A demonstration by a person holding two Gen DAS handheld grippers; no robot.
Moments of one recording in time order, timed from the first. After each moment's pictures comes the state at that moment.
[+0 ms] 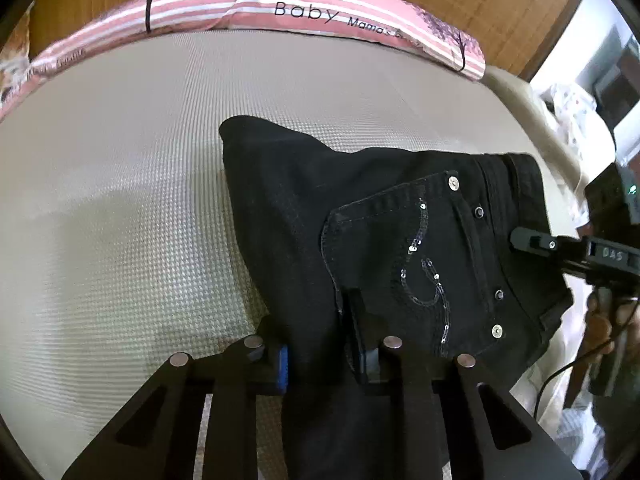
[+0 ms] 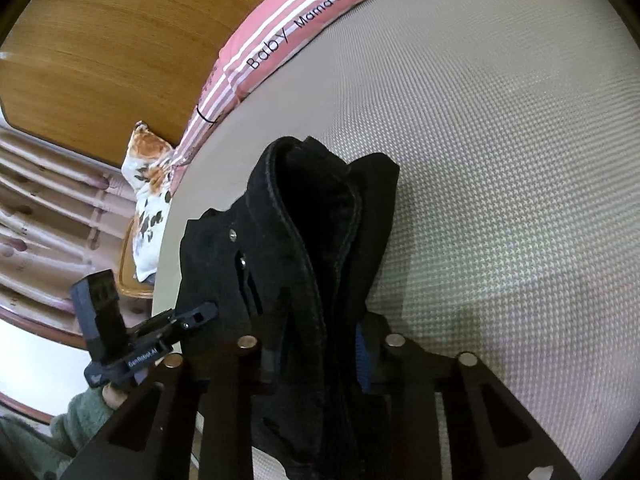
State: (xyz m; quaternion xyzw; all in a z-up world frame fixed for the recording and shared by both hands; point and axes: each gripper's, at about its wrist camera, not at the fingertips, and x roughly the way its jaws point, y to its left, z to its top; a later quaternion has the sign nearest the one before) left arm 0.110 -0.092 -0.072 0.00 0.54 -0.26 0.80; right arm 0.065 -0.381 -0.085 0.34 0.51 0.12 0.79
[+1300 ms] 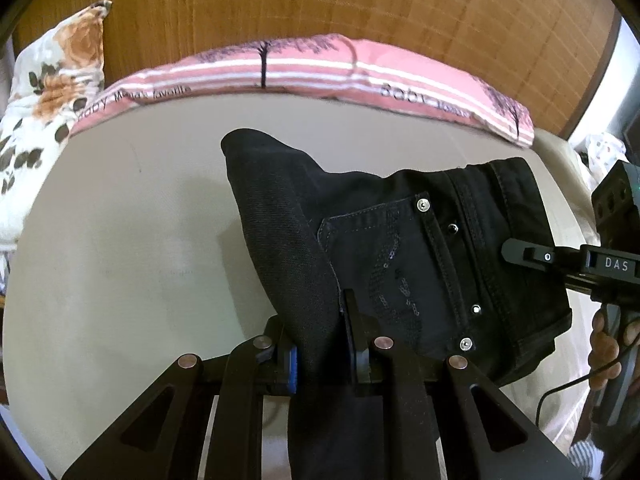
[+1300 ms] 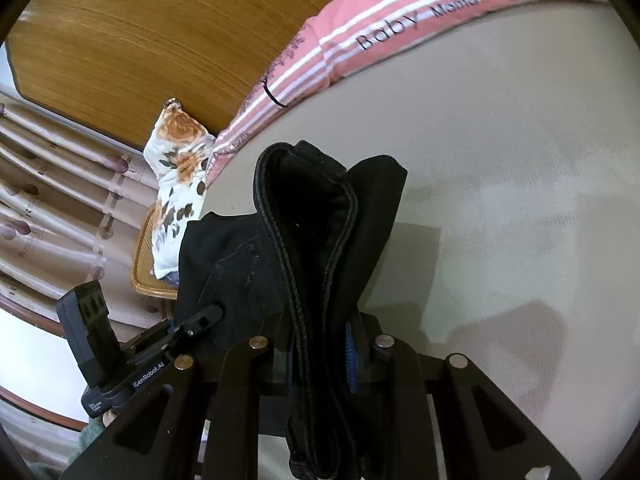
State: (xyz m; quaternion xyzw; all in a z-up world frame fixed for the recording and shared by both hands) left arm 0.161 0.025 -0.018 -0.01 0.49 -0.18 0.85; right arm 0.164 -0.246 -0.040 0.32 0.50 0.17 0.79
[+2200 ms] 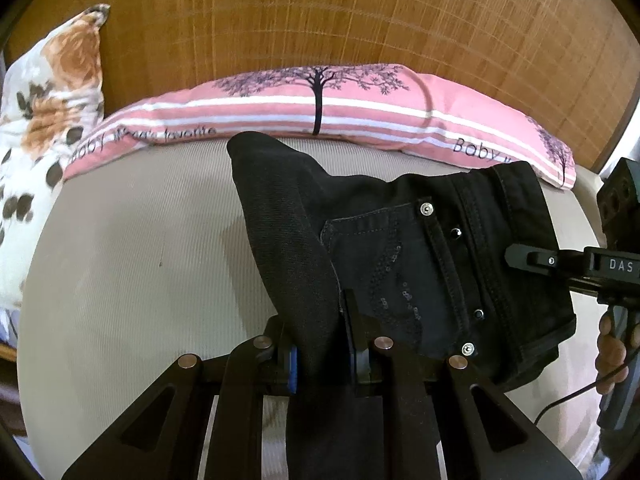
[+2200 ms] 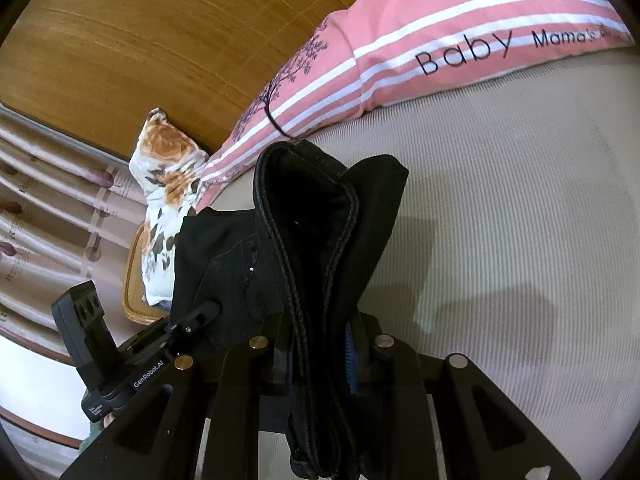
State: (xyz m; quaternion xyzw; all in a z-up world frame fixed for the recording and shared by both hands) left arm 0.297 0.058 -0.031 0.00 0.48 -0.17 0.86; right arm 0.294 -0.211 -0.050 0.31 0.50 0.16 0.79
